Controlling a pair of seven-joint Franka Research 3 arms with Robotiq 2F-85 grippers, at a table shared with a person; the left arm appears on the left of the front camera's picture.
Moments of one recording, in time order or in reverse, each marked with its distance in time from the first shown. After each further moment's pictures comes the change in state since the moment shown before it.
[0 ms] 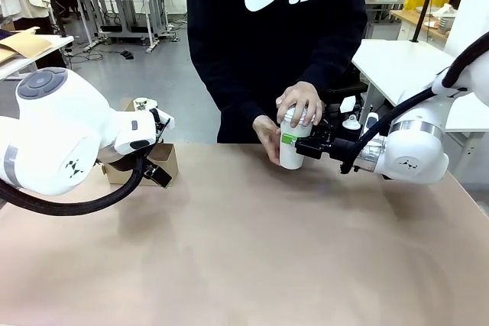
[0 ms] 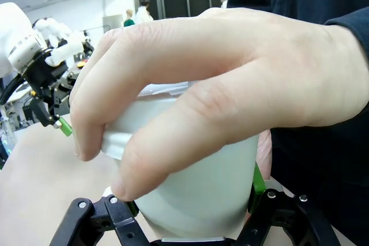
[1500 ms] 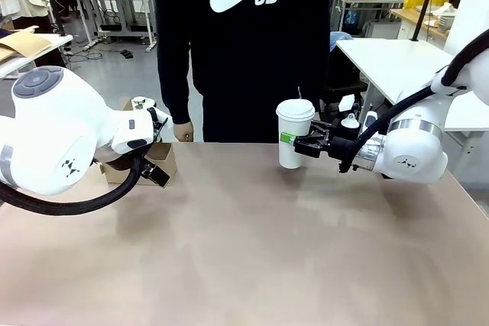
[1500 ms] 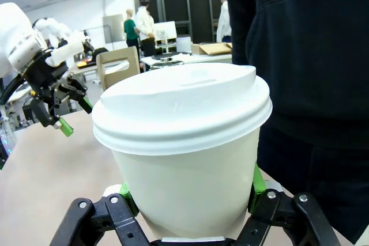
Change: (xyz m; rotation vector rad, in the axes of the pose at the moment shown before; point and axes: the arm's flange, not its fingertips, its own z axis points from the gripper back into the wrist) left arm 0.000 0.000 0.000 0.000 0.000 0.000; right arm 0.001 0.000 0.000 0.001 -0.001 0.002
